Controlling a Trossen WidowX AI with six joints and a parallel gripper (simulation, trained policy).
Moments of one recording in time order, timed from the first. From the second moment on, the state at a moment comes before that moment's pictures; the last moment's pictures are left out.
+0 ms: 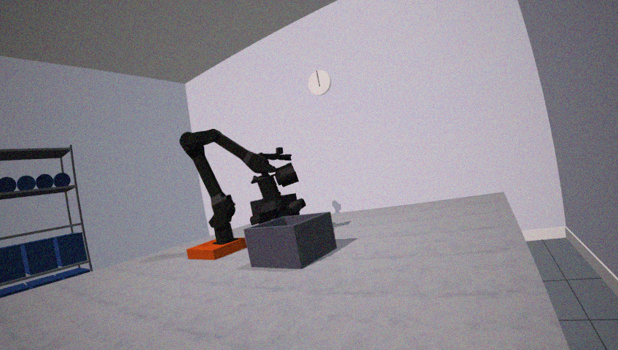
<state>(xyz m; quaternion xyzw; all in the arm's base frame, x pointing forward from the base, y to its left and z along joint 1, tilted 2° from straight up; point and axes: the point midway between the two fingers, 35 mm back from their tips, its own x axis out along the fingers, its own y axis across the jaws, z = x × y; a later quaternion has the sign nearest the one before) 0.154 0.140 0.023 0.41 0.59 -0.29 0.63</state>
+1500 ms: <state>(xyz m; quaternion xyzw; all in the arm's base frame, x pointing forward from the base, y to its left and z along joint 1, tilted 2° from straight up) 0.228 0.105 0.135 0.39 0.53 -0.22 0.72</state>
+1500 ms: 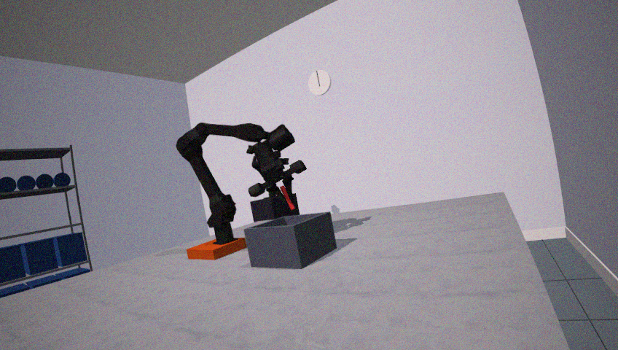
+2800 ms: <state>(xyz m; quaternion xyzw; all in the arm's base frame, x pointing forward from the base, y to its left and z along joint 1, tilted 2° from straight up) 0.314 0.004 0.121 0.43 0.46 -0.31 0.71</state>
